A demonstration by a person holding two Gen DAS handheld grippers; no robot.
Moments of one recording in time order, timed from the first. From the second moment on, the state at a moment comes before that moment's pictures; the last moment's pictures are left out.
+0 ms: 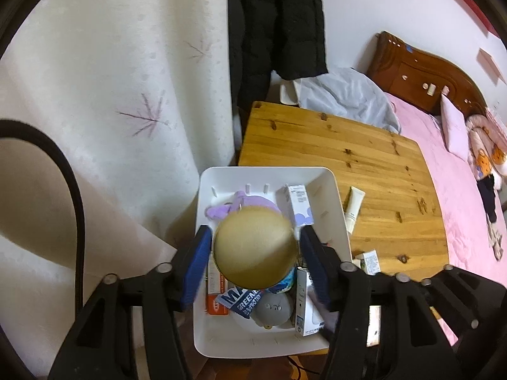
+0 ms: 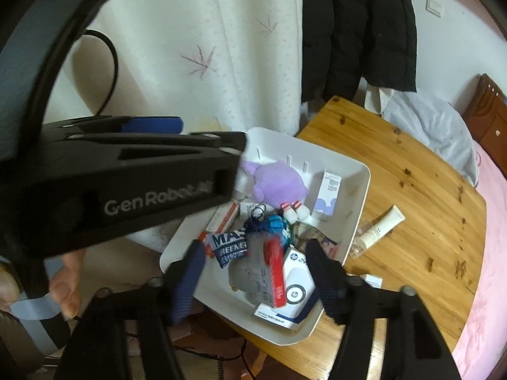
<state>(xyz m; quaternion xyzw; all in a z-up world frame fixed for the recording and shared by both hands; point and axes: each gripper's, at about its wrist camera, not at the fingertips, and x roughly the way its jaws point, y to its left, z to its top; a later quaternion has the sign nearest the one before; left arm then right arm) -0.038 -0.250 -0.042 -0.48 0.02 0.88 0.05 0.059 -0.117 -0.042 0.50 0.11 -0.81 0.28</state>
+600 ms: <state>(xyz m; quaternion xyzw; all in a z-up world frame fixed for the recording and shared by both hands) -0.036 -0.244 -0.027 -0.46 0.02 0.88 0.07 0.067 -0.103 -0.027 0.47 0.09 -0.83 0.28</state>
